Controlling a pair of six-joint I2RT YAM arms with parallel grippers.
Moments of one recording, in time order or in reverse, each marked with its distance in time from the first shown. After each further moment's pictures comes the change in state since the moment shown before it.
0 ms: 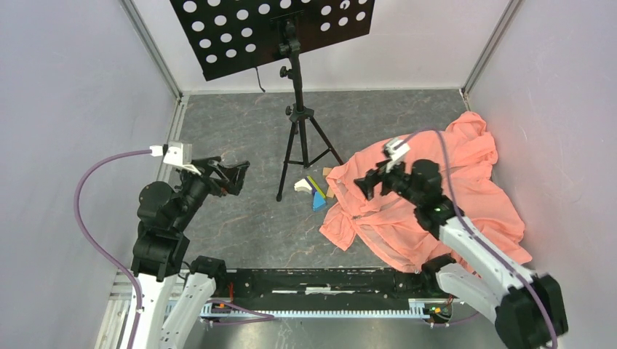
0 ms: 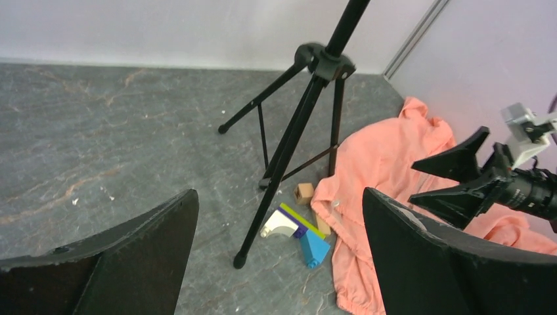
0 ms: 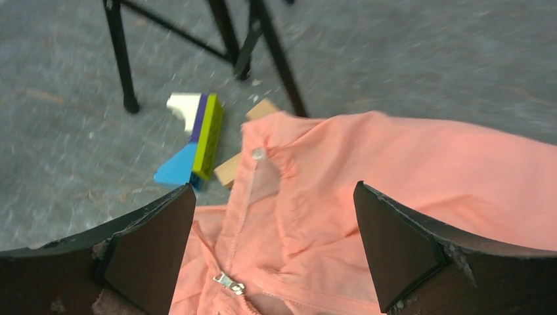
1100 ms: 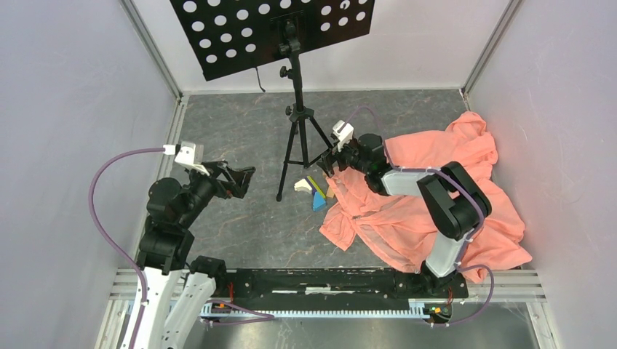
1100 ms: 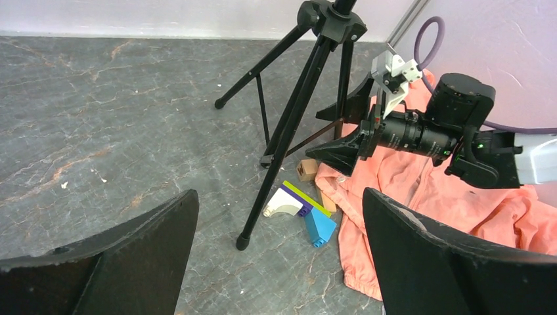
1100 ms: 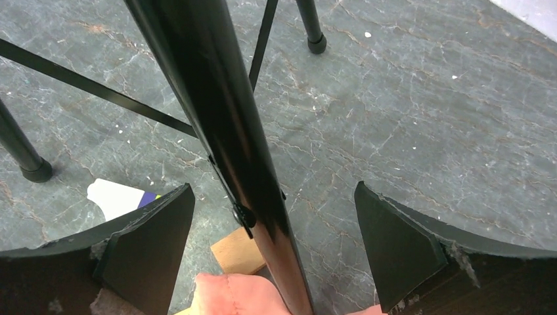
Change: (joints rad) left arm 0.004 0.008 -0.079 0.001 0.049 0.040; right arm 0.153 0.902 0.341 0.526 -0.011 -0.159
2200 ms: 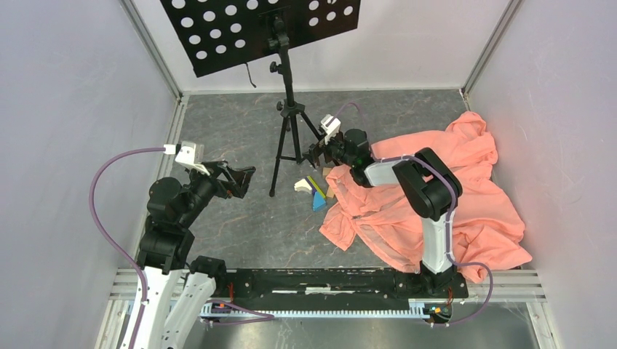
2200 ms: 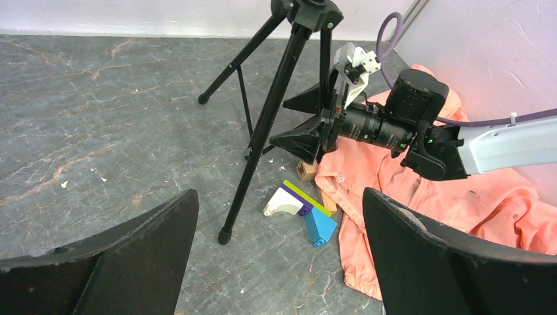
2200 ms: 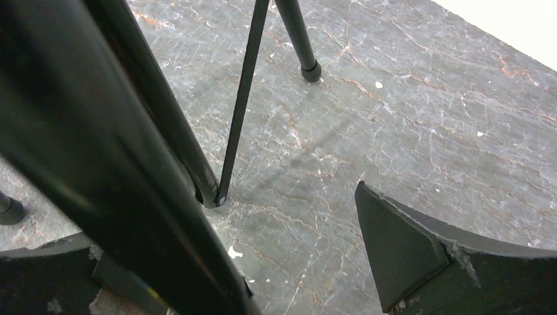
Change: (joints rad) left arm 0.000 0.006 0.000 0.000 0.000 0.000; right arm 0.035 0.254 0.181 0.158 0.008 0.047
